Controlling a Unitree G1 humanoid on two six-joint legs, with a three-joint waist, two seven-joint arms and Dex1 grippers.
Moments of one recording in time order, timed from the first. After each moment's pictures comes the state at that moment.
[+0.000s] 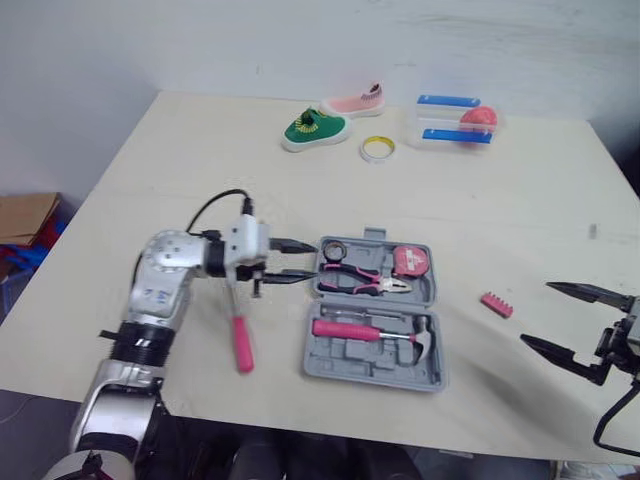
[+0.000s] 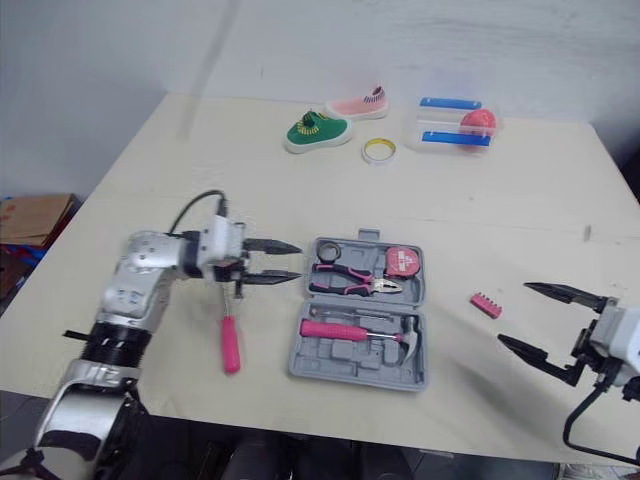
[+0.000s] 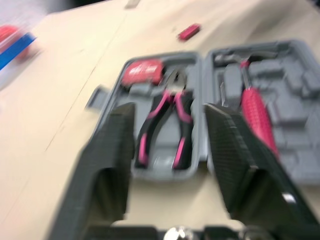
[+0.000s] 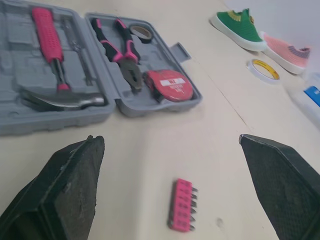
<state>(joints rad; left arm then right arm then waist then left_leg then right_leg) -0.55 0.60 0.01 0.24 -0.29 -0.10 -1.23 0.19 -0.87 -0.58 0.17 0.54 -0.40 1.33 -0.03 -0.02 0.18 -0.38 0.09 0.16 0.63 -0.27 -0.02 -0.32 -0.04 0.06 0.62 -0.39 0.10</state>
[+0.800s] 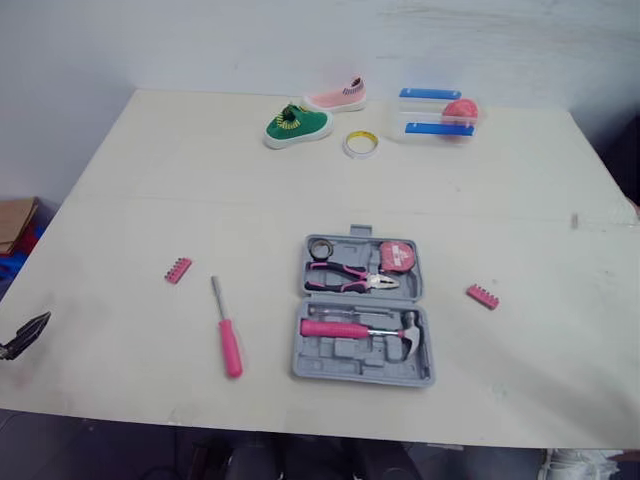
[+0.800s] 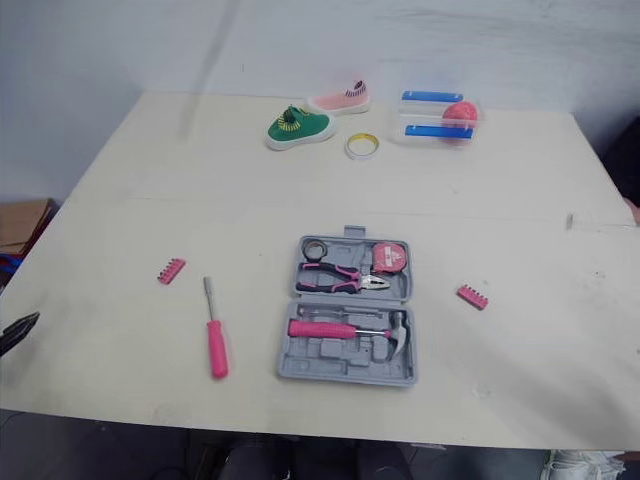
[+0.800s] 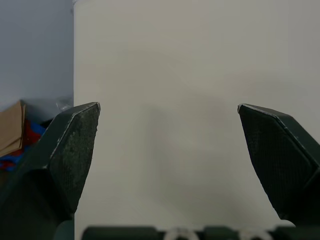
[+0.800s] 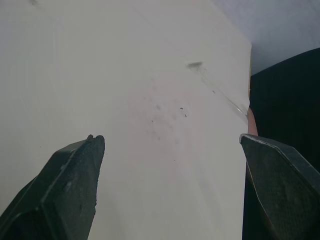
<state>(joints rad) -0.01 1.00 0.67 0.82 -0.34 -0.32 -0.91 0.12 -0.99 -0.75 0.96 0.42 -0.78 1.18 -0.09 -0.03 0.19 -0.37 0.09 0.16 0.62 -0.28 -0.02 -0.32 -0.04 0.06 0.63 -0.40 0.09</state>
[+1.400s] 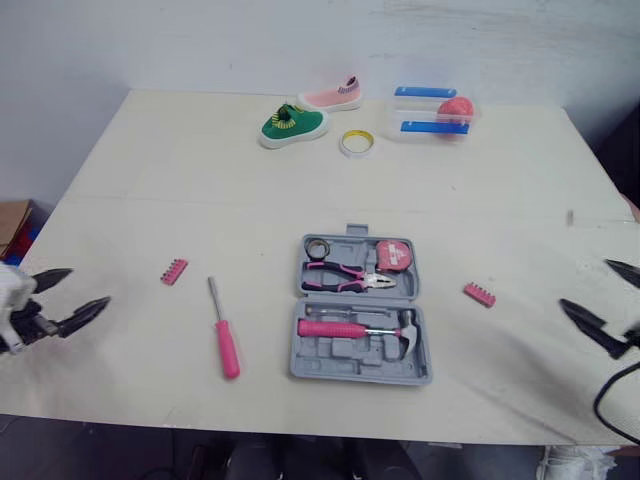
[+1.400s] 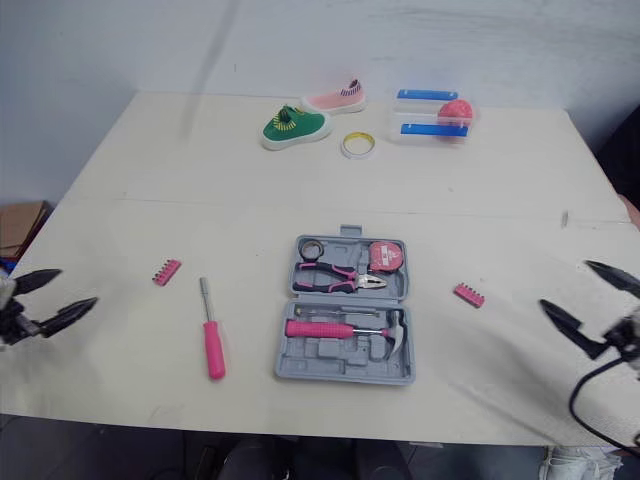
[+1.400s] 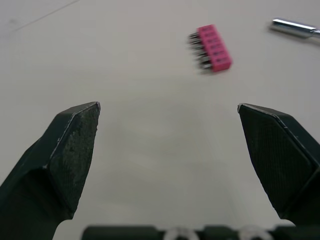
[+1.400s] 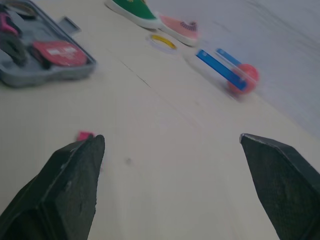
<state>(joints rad) -0.07 0.97 0.45 0.44 -0.39 0.00 -1.03 0.00 -0.79 -0.52 0.32 0.59 -0.46 1.23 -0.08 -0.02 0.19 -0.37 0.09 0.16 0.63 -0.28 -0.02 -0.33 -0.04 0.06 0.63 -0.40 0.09</state>
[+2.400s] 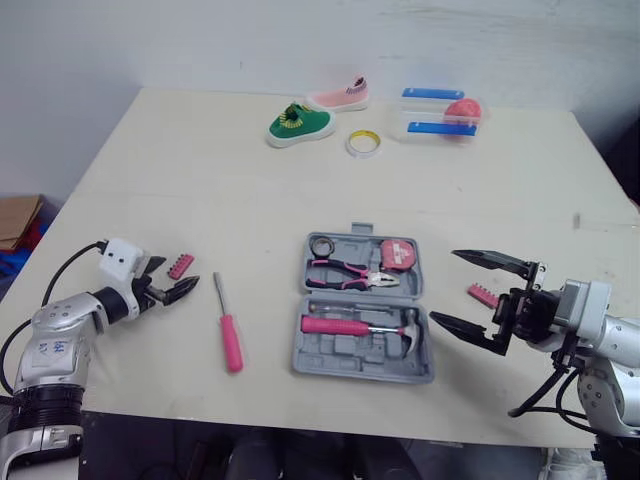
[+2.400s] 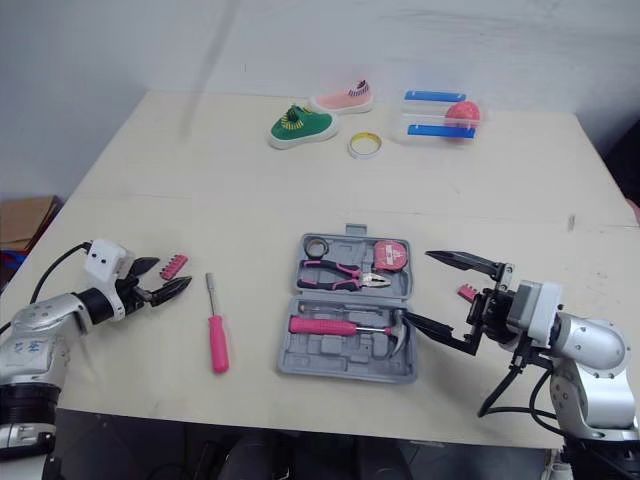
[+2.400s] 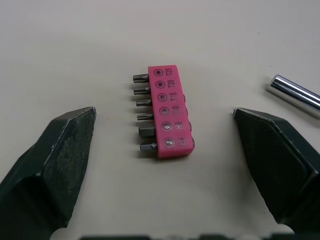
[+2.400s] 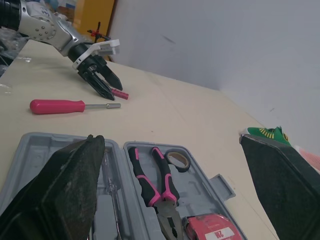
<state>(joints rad) -0.28 0.72 0.25 0.33 -0.27 0.28 -0.73 -0.03 -0.66 -0.24 -0.19 0.60 -0.26 1.21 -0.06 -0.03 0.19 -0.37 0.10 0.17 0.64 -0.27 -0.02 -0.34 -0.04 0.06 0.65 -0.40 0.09</state>
